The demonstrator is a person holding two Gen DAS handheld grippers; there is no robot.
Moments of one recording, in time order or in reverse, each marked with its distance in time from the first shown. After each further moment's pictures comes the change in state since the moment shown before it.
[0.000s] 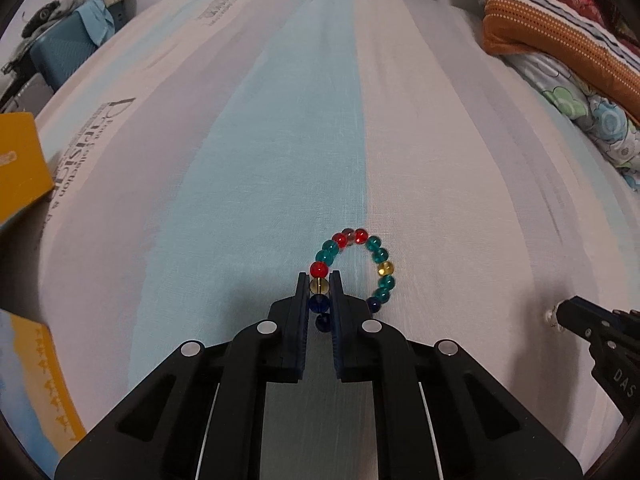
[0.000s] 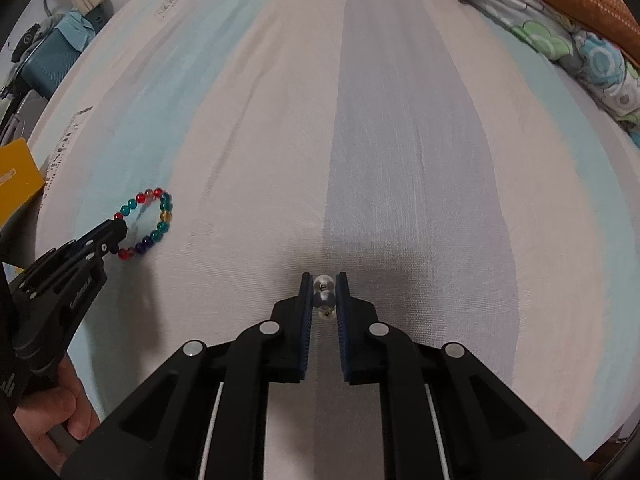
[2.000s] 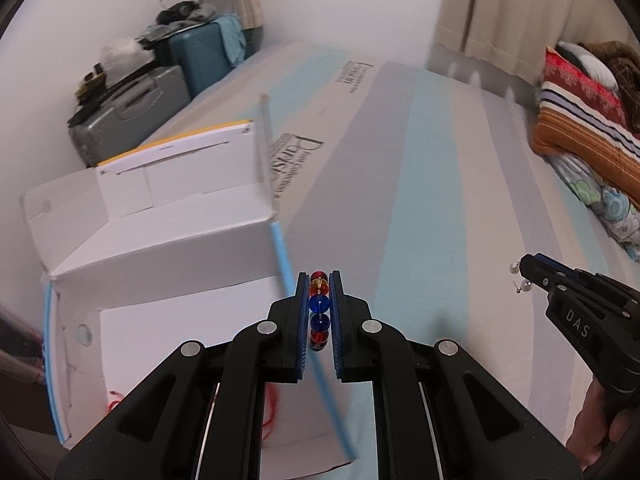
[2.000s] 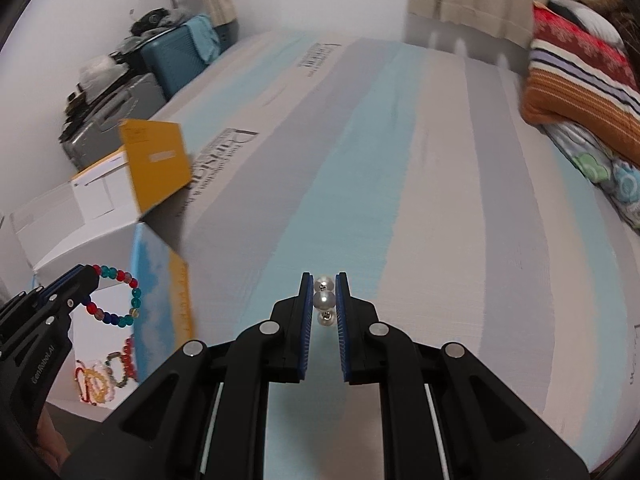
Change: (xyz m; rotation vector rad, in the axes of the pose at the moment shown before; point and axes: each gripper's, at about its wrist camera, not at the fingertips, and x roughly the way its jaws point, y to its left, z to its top) left arm -0.234 0.174 -0.076 -0.205 -0.183 0.151; right arm -0.150 0.200 -0.038 -0.252 -0.253 0.153
